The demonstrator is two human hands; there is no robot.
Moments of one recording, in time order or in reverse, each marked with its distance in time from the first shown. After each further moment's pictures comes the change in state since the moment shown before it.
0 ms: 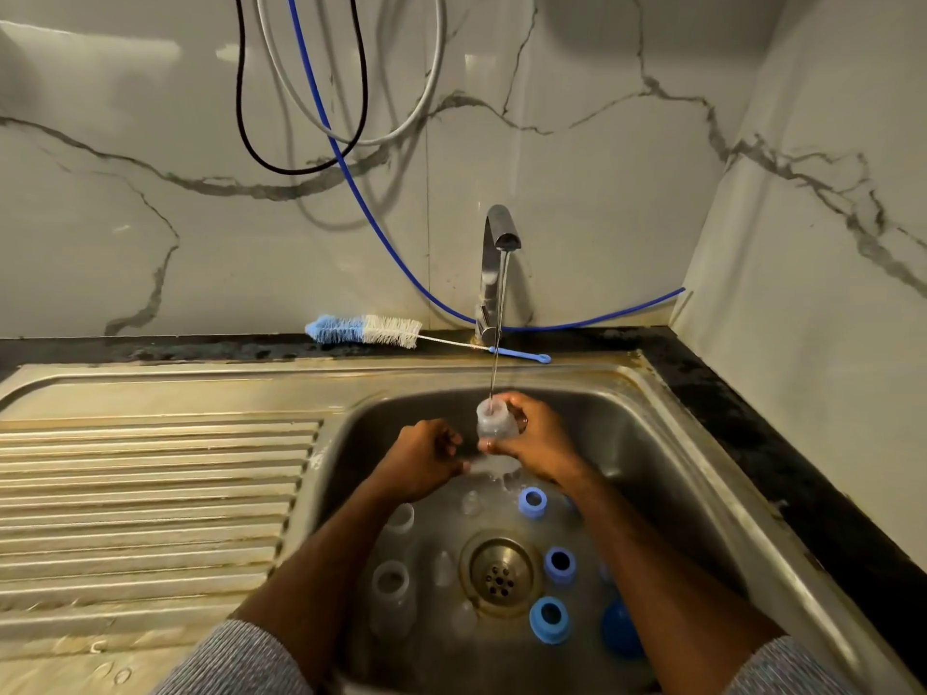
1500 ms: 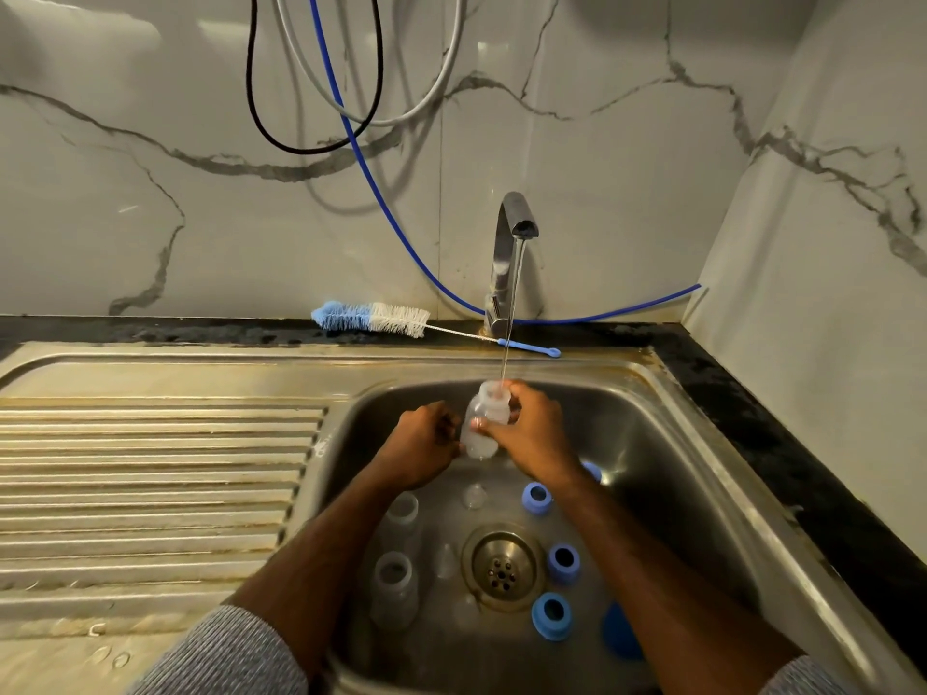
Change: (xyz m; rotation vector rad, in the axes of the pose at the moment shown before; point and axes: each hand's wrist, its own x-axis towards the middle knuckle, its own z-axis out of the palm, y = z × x) left_hand 0.009 -0.014 0.001 -0.006 0.083 0.024; right_hand -0.003 -0.010 0.023 -0.123 0.165 -0.070
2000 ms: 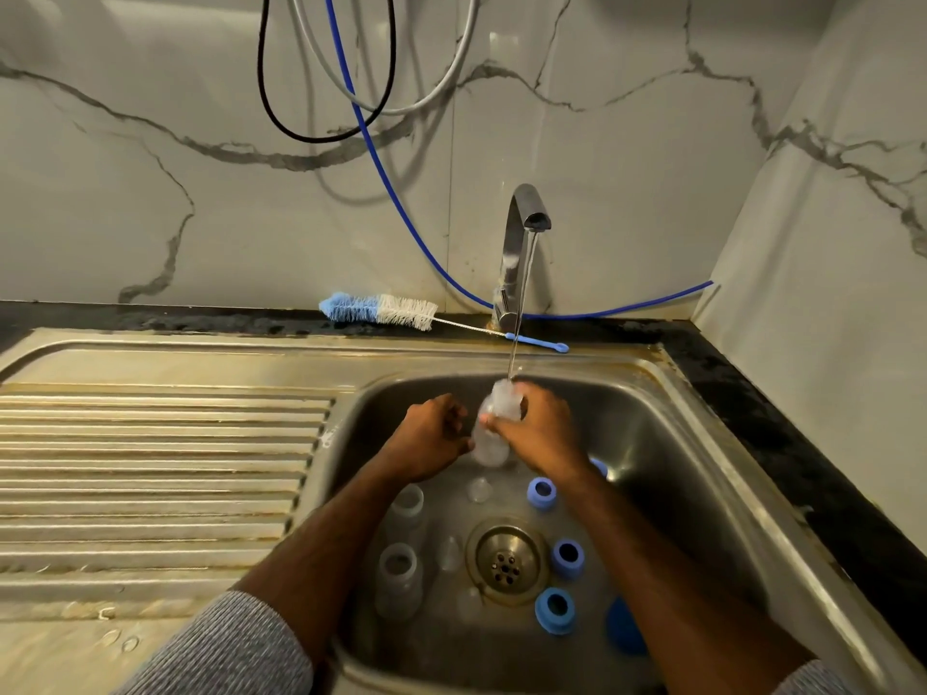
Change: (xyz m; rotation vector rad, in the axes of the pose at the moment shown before) left_hand 0.000 -0.001 0.002 -0.011 -0.002 -0.005; right_hand -0.001 -0.001 -0.002 -0.106 -0.026 0.071
